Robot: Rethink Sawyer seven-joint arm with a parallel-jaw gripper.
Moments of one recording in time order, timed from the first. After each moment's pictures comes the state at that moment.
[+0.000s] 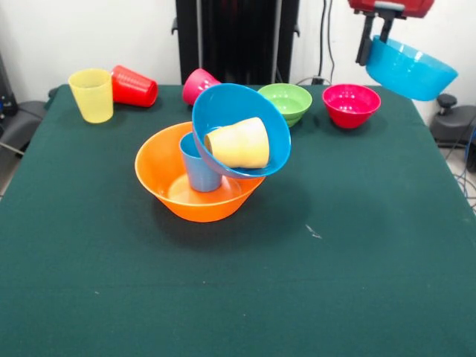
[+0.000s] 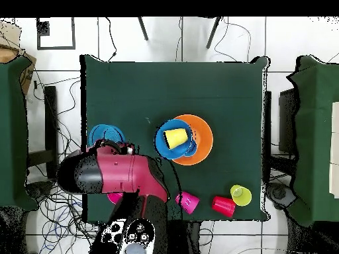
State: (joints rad) arm 0.17 -0.85 -0.20 1.80 0.06 0.44 1.94
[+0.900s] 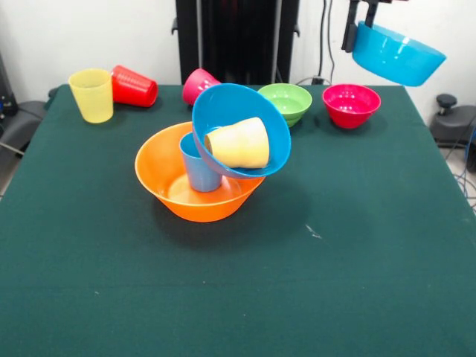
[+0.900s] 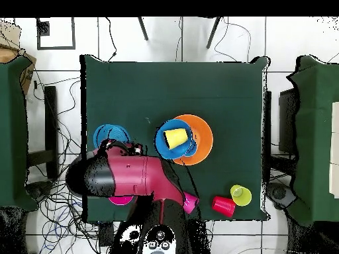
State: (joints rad) arm 0.06 -0.94 -0.10 1.85 -0.02 0.46 1.94
